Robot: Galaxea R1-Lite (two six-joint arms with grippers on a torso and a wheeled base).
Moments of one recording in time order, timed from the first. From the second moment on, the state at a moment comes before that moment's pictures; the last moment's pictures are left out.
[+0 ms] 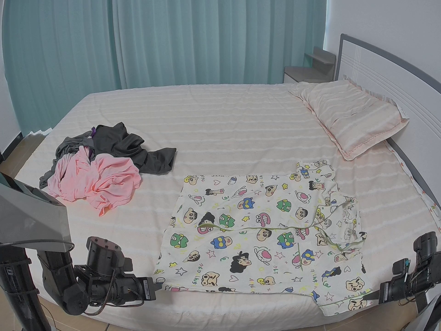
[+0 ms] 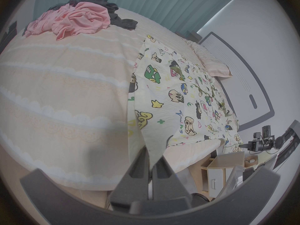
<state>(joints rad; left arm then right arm) -0.38 2.11 -0.14 -1.13 -0.23 -0.51 -0.27 1.70 -0.02 -0.45 0.46 -0.09</state>
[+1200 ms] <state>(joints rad) -0.50 2.10 -0.02 -1.17 -0.14 -0.62 -0.29 1.41 -0.02 -0.10 0.46 -0.19</state>
